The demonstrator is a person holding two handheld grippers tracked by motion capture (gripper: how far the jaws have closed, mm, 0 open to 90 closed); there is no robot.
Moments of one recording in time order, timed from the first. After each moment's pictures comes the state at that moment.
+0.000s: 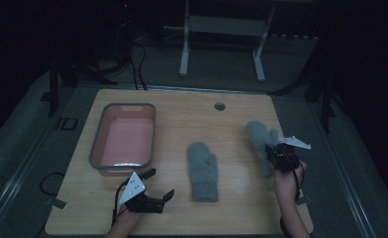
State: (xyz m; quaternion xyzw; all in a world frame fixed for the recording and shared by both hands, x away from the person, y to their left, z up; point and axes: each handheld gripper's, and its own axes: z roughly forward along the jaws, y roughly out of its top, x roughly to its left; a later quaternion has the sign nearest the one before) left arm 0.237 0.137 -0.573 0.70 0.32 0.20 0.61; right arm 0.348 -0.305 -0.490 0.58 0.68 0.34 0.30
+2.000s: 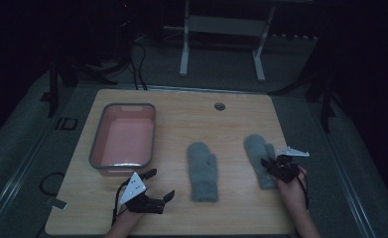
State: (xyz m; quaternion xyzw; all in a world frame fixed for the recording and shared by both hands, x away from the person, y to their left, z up) left arm 0.238 0.137 -0.572 0.70 0.32 0.20 0.60; right arm 0.356 -0.340 -0.549 0.52 0.75 0.35 0.20
